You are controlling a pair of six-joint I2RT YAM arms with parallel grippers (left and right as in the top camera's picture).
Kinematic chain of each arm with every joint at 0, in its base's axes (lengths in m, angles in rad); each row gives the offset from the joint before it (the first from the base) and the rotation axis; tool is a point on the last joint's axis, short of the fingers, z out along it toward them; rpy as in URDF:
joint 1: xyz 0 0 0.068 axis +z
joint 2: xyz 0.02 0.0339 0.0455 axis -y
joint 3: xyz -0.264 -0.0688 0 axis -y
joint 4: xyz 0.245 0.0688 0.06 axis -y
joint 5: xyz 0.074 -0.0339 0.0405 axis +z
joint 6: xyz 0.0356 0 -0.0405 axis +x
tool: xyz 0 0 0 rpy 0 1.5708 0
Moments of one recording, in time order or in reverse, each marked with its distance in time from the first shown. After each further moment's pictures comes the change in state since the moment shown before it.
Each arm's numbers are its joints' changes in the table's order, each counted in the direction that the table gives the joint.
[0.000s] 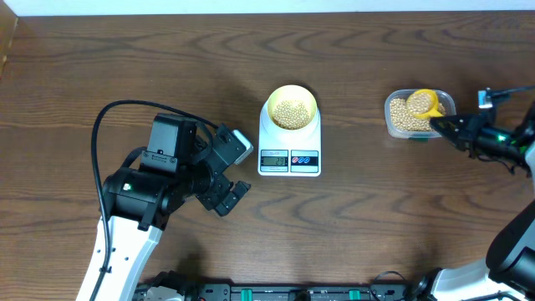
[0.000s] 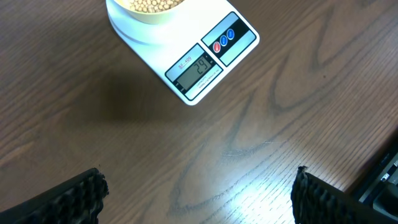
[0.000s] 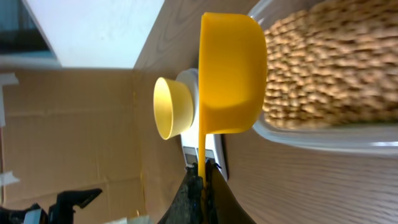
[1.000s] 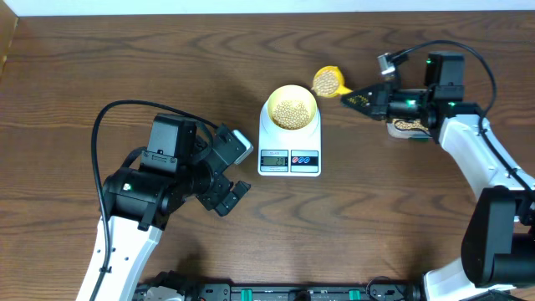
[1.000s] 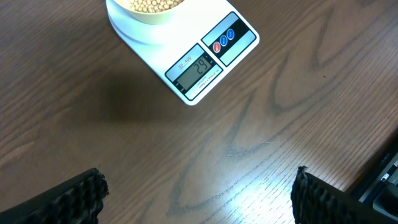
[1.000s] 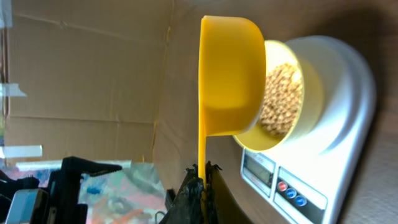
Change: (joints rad) left arm 0.000 0.000 0.000 0.000 0.000 0.000; right arm 0.542 0.000 -0.005 0.557 0.000 0.473
